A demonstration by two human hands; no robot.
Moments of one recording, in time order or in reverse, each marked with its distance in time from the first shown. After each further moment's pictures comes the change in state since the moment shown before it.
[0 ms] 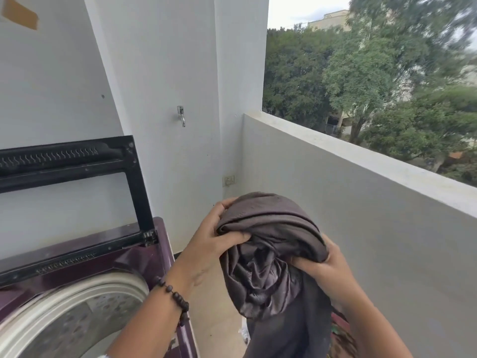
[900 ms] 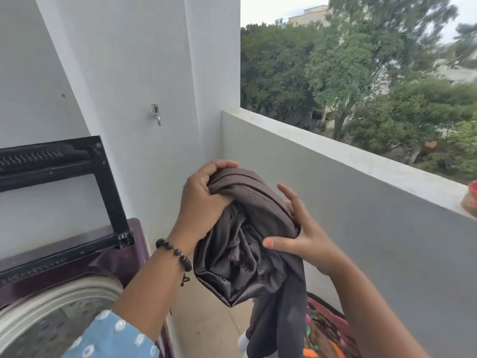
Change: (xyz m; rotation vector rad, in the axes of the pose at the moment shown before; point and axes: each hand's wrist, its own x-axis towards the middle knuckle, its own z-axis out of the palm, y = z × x) left_hand 0.048 0.027 0.055 0.316 0.237 0.345; right_hand 0.017 -0.030 -0.047 -0.264 -0.244 -0.026
